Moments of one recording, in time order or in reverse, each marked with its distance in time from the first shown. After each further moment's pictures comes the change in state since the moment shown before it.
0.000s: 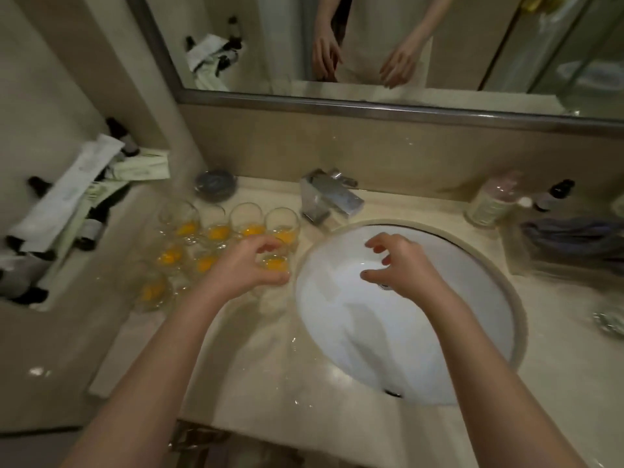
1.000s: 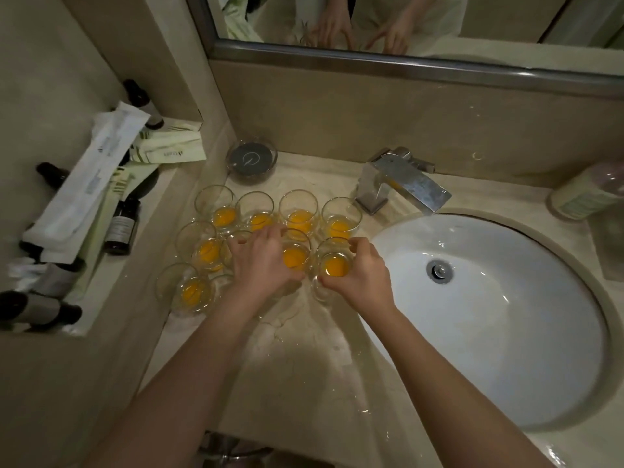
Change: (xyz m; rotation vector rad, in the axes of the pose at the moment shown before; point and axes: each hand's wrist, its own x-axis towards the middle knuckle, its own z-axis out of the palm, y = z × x) left_hand 0.063 -0.105 -0.010 0.470 0.158 -0.104; right_hand 0.065 -0.094 0.159 0.128 0.111 0.148
